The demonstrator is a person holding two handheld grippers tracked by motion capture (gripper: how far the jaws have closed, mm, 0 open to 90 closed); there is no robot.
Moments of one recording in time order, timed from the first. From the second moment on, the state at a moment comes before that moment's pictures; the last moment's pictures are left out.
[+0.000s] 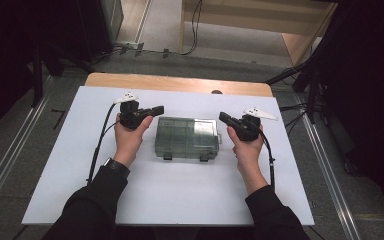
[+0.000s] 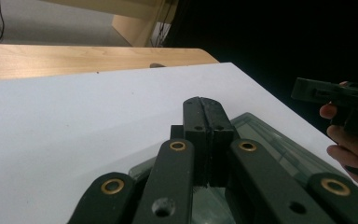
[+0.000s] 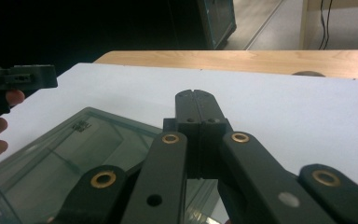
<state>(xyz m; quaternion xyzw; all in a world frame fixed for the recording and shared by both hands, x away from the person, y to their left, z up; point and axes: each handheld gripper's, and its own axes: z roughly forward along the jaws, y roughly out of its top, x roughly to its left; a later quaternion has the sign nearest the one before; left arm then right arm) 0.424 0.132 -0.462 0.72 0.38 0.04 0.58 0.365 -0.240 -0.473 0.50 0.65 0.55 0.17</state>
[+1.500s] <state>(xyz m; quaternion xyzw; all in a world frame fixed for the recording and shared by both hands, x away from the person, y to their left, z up) 0.321 0.151 -0.488 0.75 0.36 0.07 0.55 0.275 -0.217 -0.486 0.44 0.70 0.51 0.21</state>
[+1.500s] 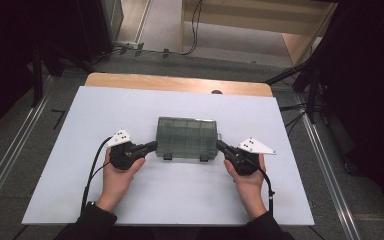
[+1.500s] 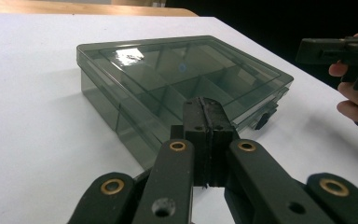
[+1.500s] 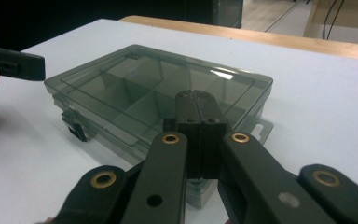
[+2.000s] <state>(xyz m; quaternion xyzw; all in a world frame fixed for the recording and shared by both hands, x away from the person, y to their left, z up) 0.320 0.150 -0.492 0.76 0.36 0.07 0.54 0.277 -0.215 -0.495 0.44 0.71 0.51 0.20</state>
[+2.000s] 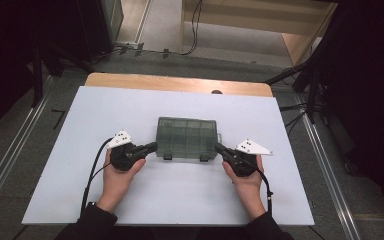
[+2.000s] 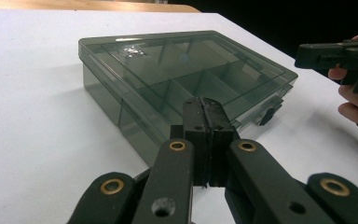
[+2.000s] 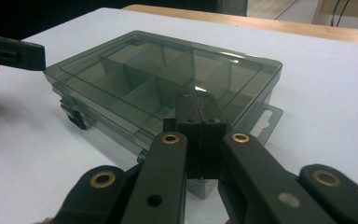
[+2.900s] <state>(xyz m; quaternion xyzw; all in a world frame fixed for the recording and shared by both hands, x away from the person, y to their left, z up) 0.320 0.149 -0.496 0.76 0.36 0.08 0.54 0.278 -0.209 -0.504 0.44 0.72 0.49 0.21</state>
